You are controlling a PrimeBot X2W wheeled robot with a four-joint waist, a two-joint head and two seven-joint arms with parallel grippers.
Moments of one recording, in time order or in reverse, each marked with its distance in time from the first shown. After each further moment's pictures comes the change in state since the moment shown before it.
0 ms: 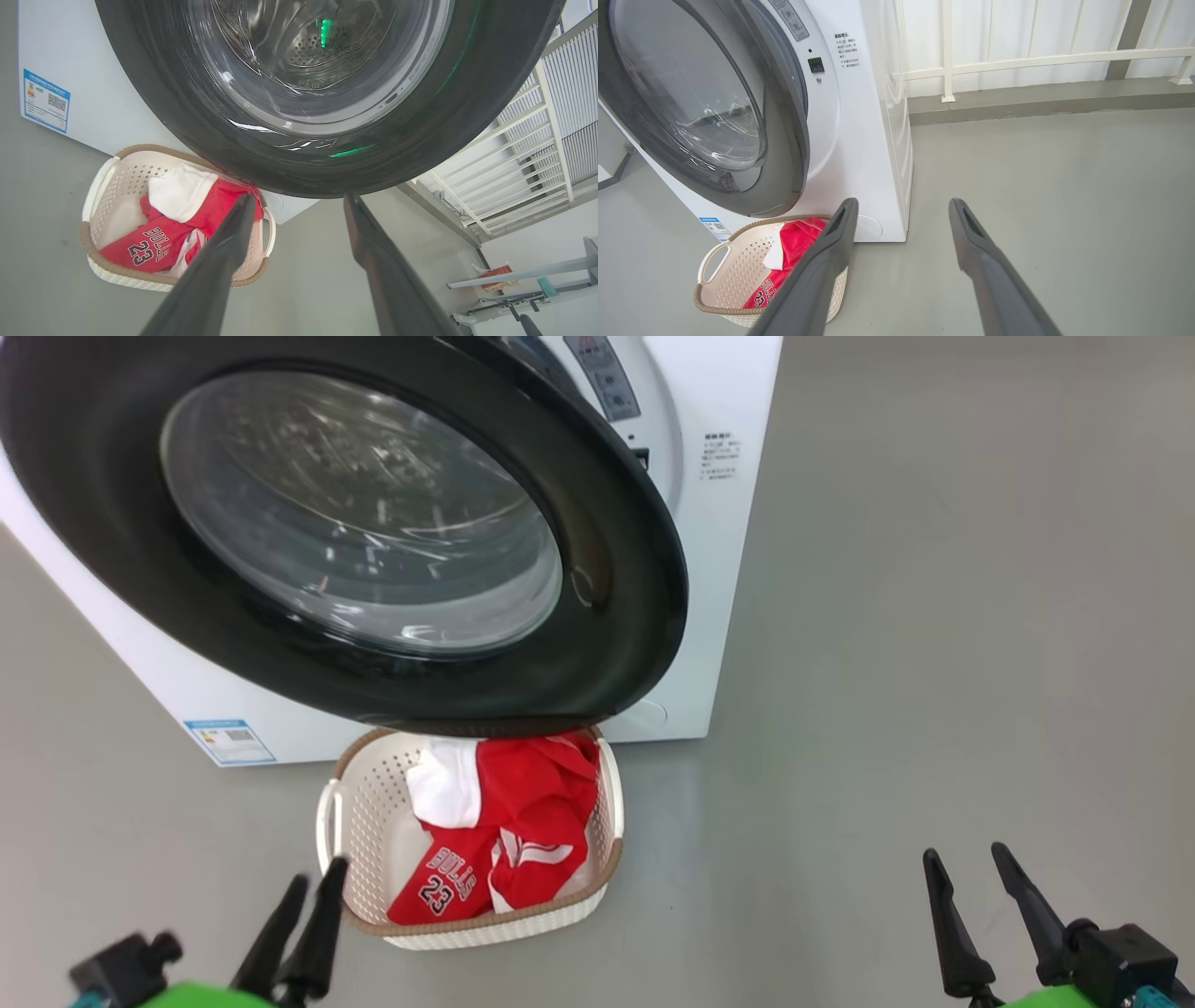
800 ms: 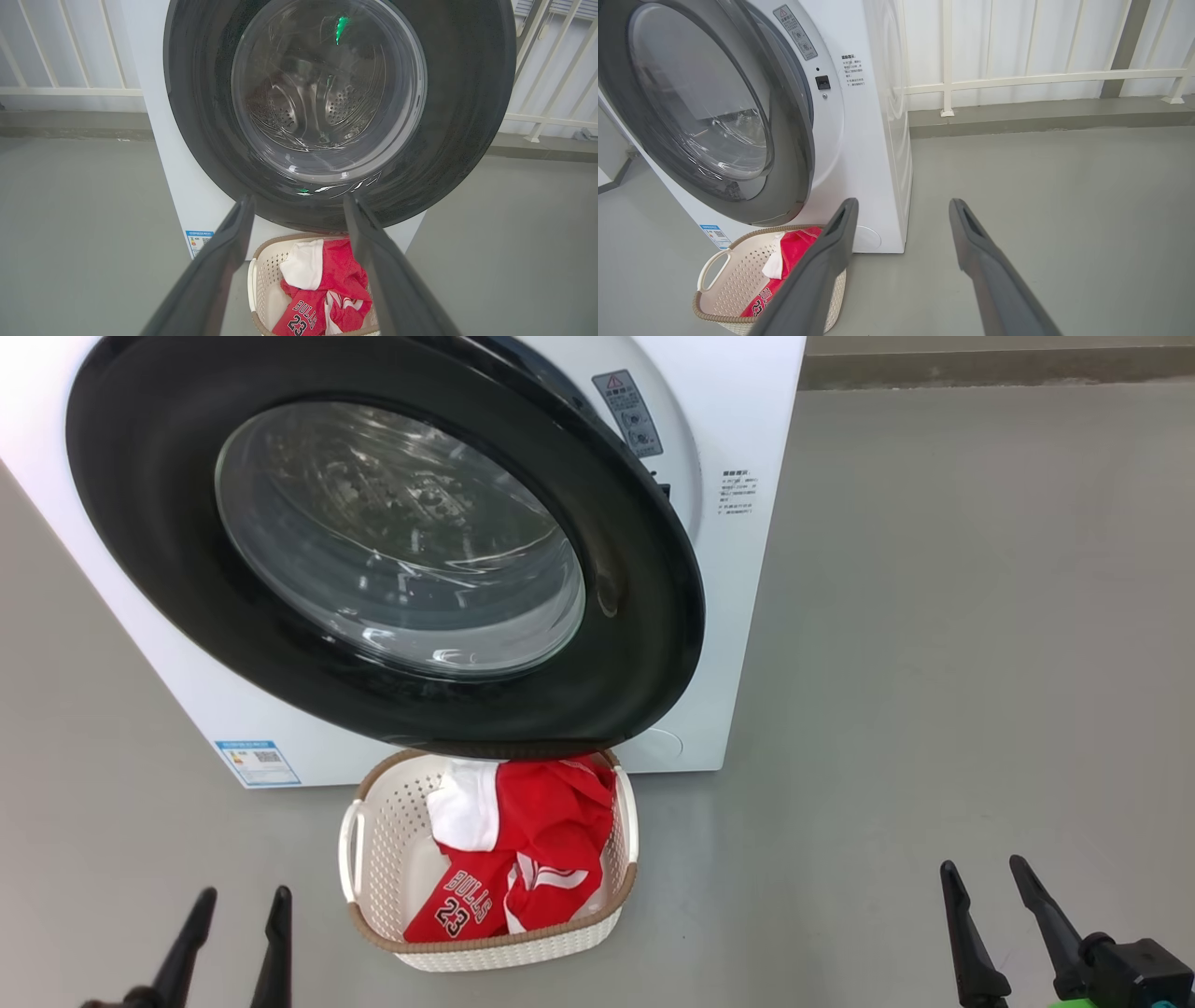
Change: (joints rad) left arm 0.223 -0.191 0.434 -0.162 0.902 0.000 0.000; right arm 0.036 0.002 -0.029 -0.015 -0.014 0.000 0.000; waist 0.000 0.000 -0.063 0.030
